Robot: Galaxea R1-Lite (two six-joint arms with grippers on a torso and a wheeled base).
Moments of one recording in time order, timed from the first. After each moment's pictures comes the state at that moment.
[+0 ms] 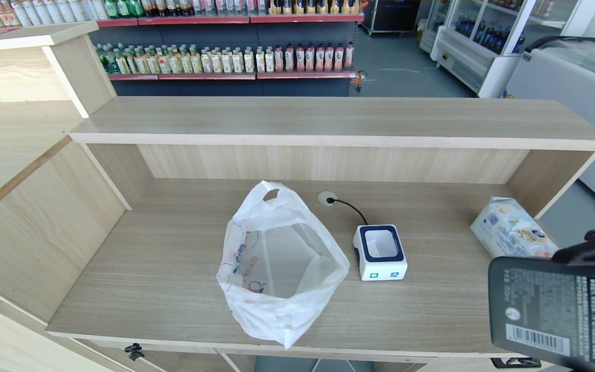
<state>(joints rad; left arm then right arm) 0.00 0.00 0.00 0.00 0.00 0.00 0.30 1.30 -0.29 -1.50 1.36 -0.51</state>
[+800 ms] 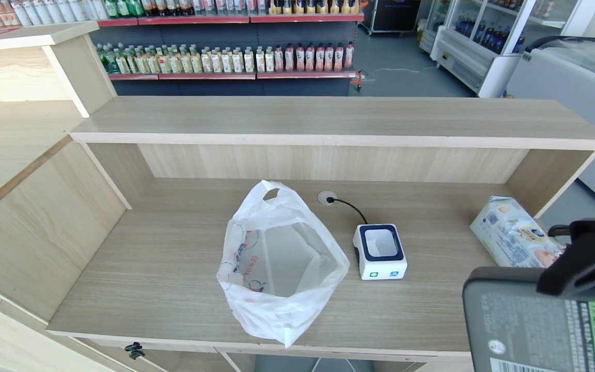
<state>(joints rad) 0.00 0.00 0.00 0.00 0.00 0.00 0.47 1.33 -0.46 -1.23 1.43 -0.65</state>
